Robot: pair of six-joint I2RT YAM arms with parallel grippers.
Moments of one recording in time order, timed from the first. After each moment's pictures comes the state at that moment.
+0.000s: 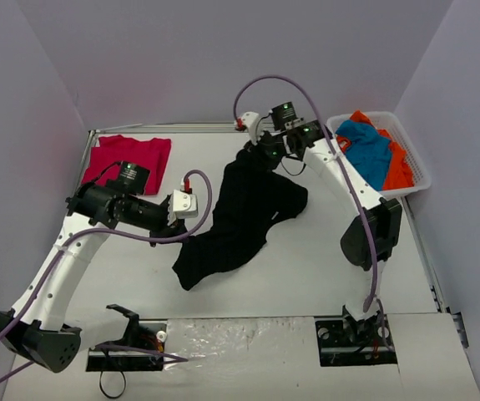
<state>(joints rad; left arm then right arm) -0.38 1.15 1.37 -1.29 0.78 0.86 0.40 1.93 1.91 -0.86 -0.39 -0.47</state>
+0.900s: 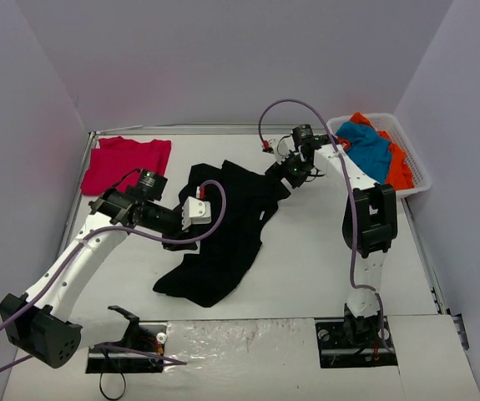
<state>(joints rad) -0.44 1.21 1.22 -1.10 0.75 0.83 0.27 2.04 1.73 -0.88 -0.34 -0.52</state>
